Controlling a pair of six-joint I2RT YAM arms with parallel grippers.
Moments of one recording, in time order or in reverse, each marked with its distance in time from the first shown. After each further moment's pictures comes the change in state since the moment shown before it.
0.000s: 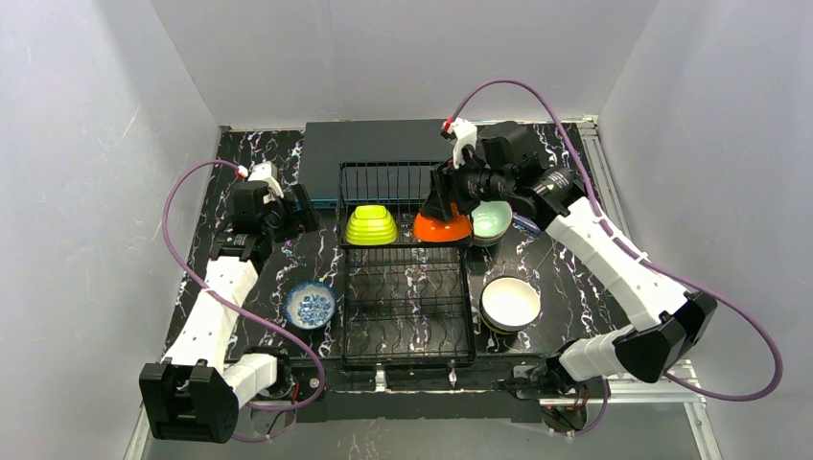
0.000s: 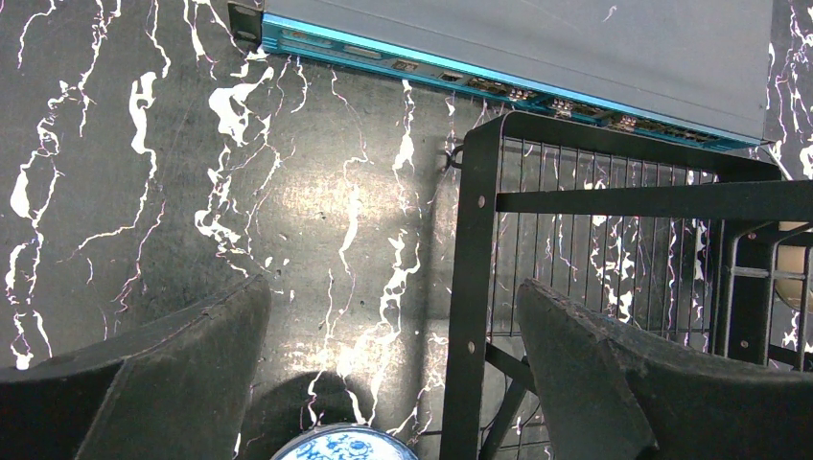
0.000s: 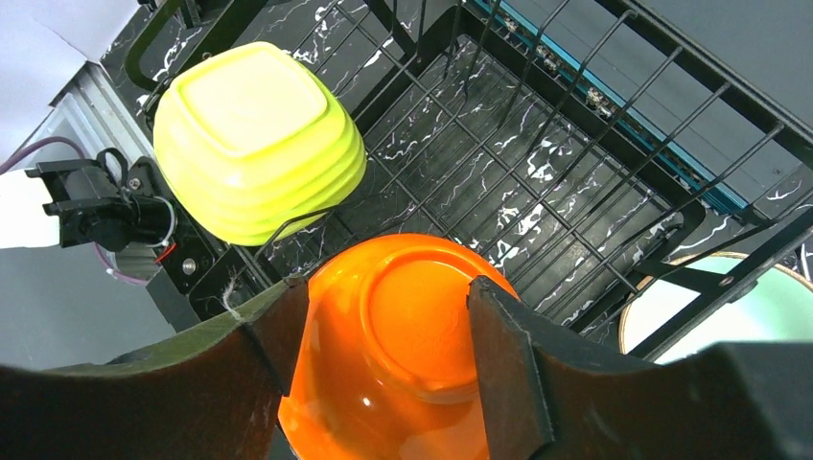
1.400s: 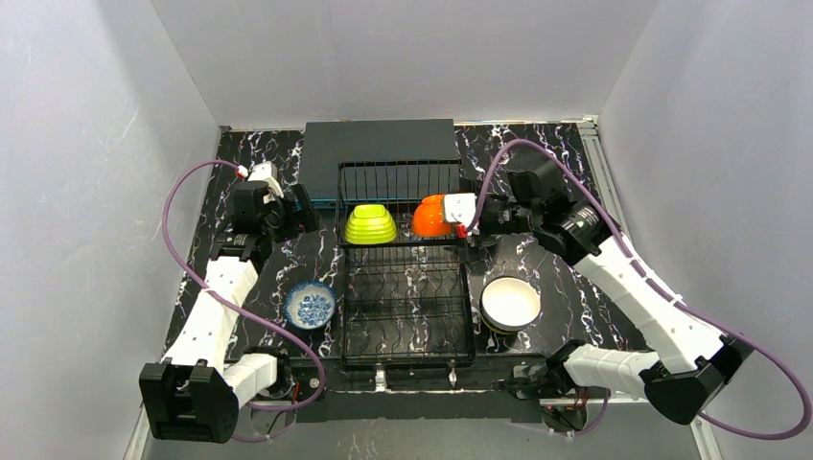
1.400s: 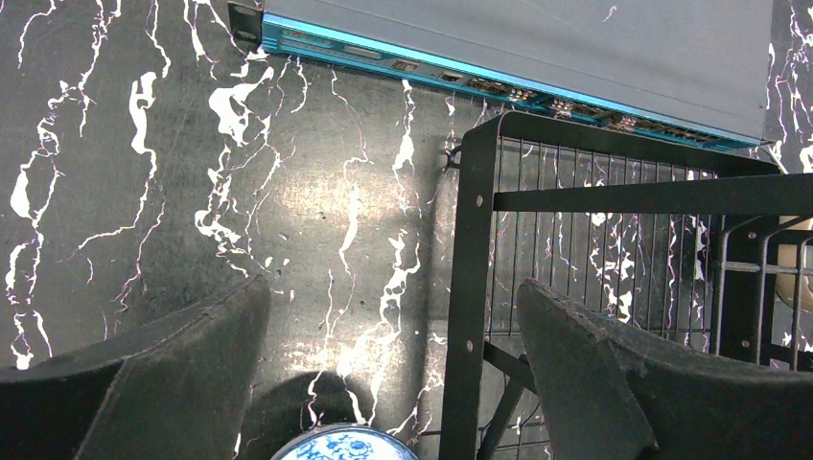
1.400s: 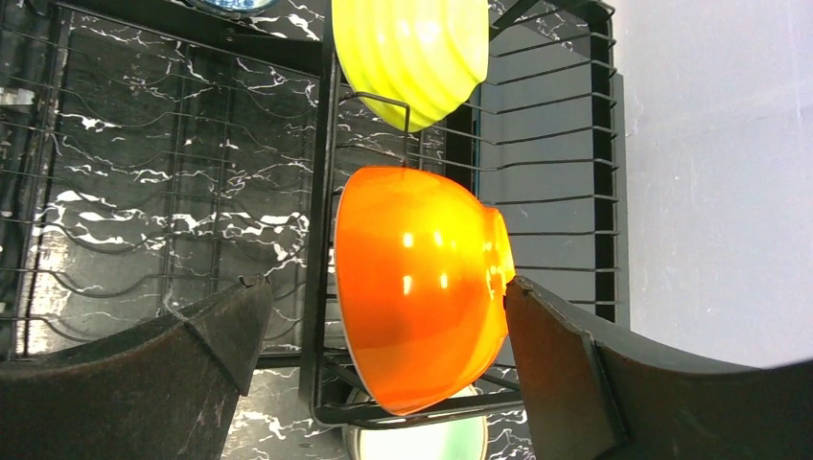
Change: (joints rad) left arm 0.000 0.000 0.000 0.000 0.000 0.000; right arm 0.001 -0.254 -0.249 0.029 -0.262 -1.070
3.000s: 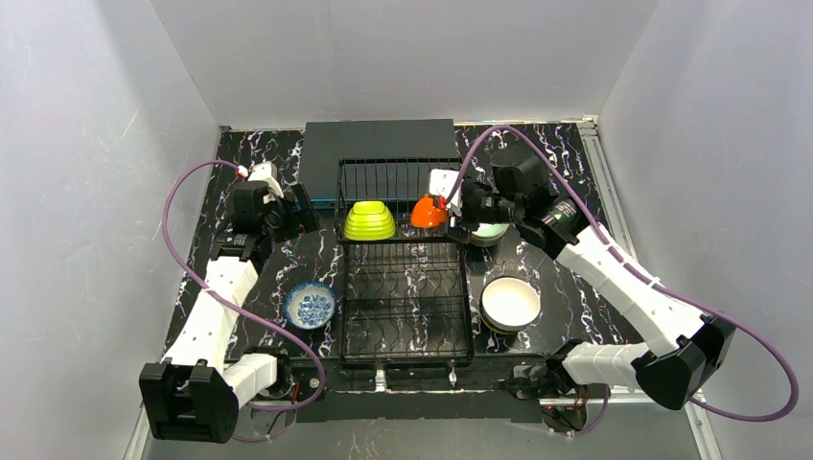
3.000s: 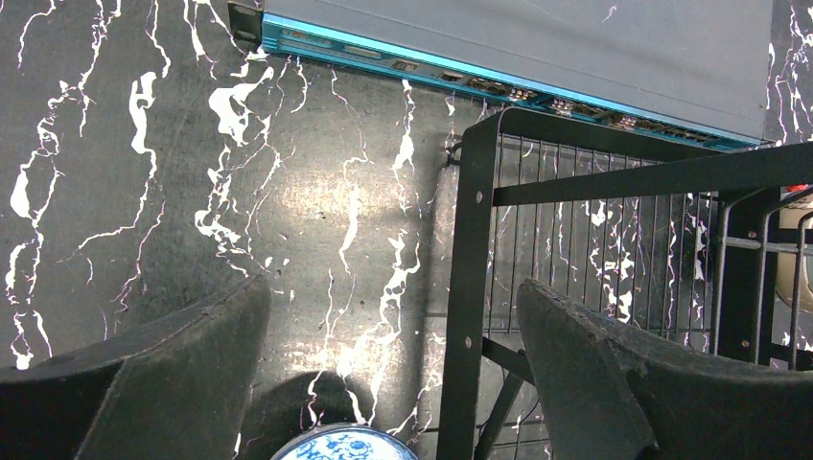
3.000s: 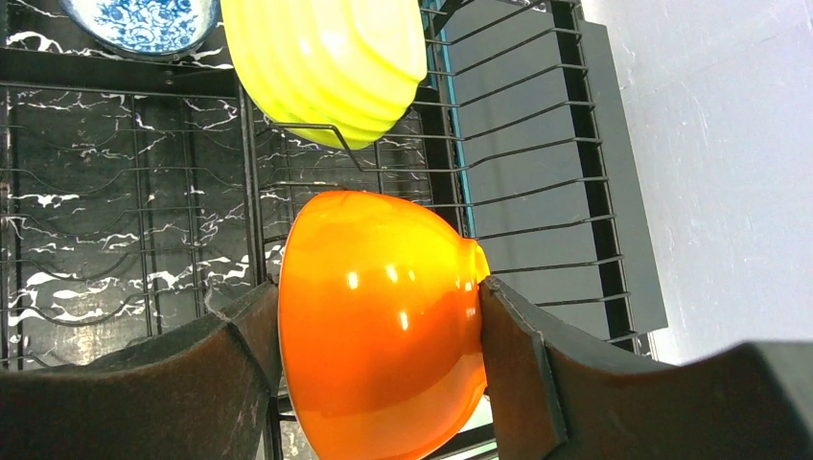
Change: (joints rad) left arm 0.000 0.000 0.000 0.000 0.000 0.000; right arm 0.014 0.087 -0.009 0.183 0.102 0.208
